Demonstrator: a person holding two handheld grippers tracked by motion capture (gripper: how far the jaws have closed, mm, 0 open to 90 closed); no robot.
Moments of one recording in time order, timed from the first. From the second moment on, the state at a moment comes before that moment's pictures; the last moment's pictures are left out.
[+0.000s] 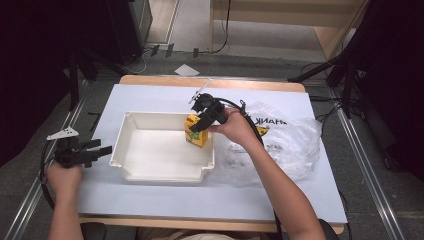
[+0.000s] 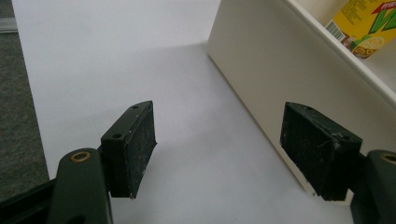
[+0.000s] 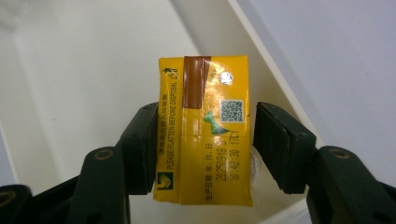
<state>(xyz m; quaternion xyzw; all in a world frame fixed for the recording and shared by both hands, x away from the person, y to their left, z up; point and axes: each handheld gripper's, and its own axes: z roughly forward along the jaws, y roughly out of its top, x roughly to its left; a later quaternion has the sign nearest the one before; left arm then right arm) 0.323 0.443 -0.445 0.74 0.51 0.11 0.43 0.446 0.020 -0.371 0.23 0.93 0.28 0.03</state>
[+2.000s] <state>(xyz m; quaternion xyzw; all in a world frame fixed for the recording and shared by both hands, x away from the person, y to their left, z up) 0.336 0.450 -0.450 0.71 0.53 0.09 0.46 0.412 0.015 -0.371 0.21 0.95 0.24 -0.01</state>
